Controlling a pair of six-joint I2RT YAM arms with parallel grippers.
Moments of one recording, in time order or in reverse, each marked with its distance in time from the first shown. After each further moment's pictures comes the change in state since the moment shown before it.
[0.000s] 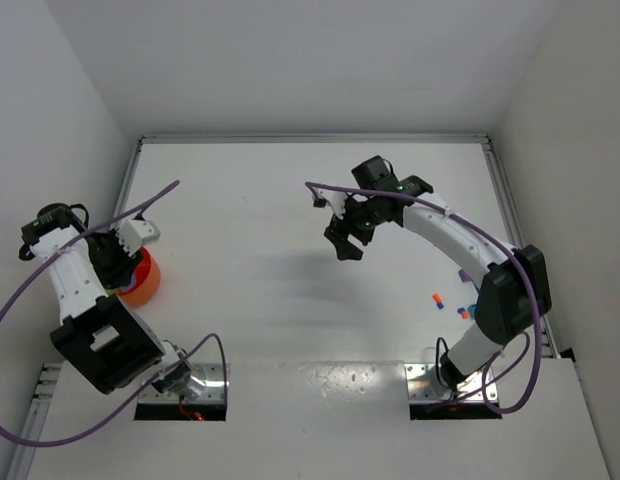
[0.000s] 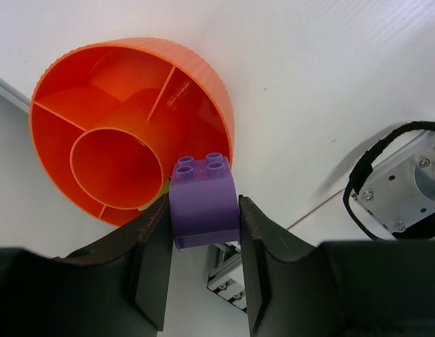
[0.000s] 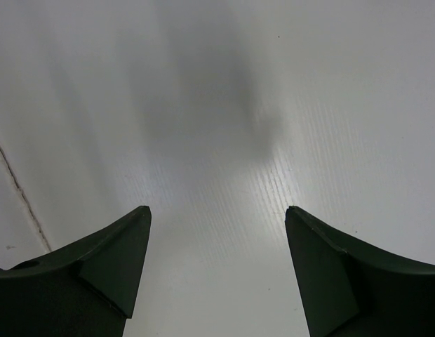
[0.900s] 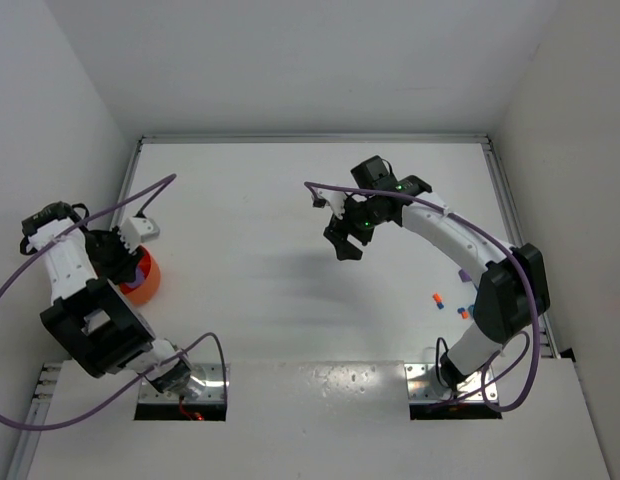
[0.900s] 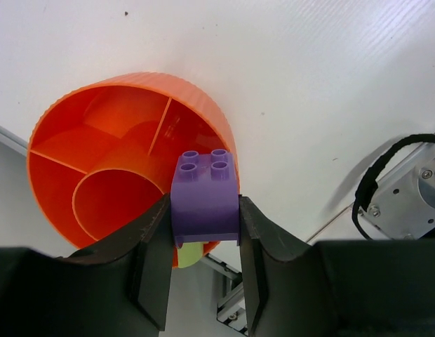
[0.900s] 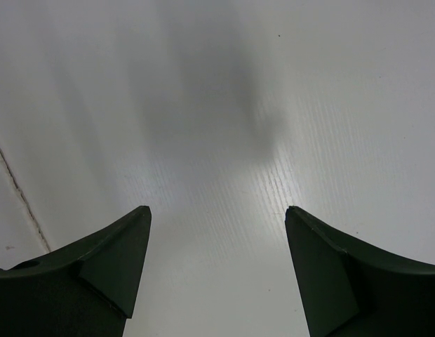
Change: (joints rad) left arm 0.000 0.096 0.021 -0.010 0.077 0.063; right arm 0.000 0.012 0.005 0.003 0.000 0.000
